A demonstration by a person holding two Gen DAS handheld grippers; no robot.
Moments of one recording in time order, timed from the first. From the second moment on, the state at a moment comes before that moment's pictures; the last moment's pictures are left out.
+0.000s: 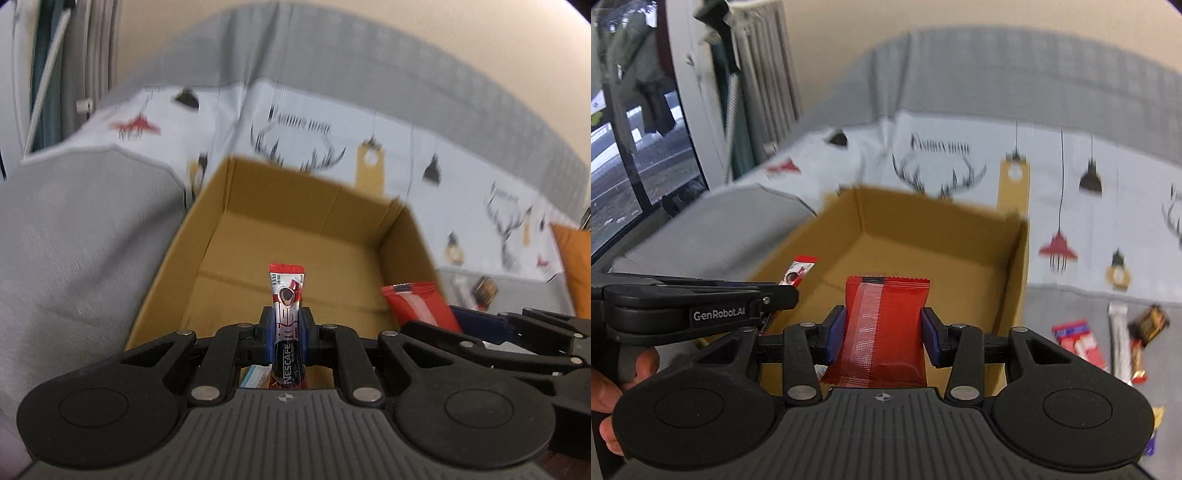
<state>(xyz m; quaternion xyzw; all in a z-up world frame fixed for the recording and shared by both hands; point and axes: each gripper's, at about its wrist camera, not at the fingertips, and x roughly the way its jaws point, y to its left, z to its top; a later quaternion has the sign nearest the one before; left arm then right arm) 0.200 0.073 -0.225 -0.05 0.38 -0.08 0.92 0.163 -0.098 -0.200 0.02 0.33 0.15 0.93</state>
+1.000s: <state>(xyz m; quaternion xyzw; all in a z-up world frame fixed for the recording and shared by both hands) 0.259 -0.135 -0.222 0.00 0.41 -0.18 0.89 0.173 -0.341 -0.263 0.13 0.23 0.02 0.96</state>
